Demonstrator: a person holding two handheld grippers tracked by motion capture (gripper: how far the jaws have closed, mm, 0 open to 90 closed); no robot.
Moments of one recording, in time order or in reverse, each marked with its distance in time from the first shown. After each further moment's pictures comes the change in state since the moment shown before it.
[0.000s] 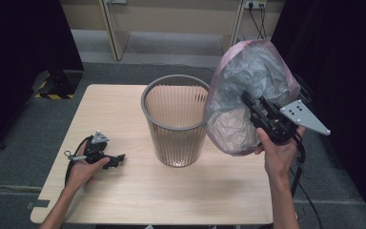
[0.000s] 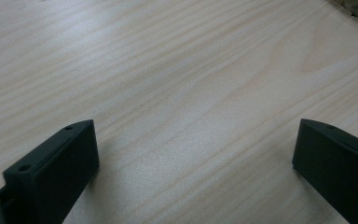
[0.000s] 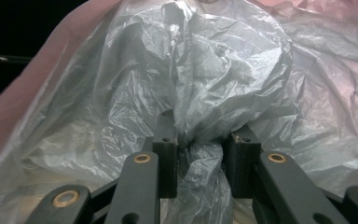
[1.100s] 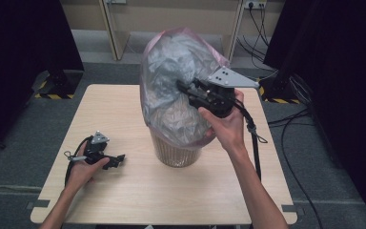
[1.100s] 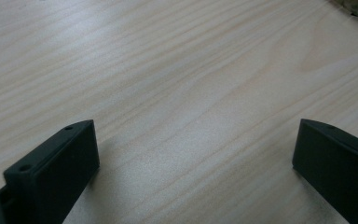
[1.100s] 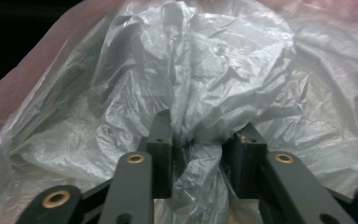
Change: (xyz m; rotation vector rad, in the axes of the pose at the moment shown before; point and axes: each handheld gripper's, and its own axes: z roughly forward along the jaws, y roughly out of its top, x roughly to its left) left arm -0.001 -0.001 -0.001 0.002 0.001 -0.002; right arm 0.086 0.032 0.106 0.204 0.311 -0.029
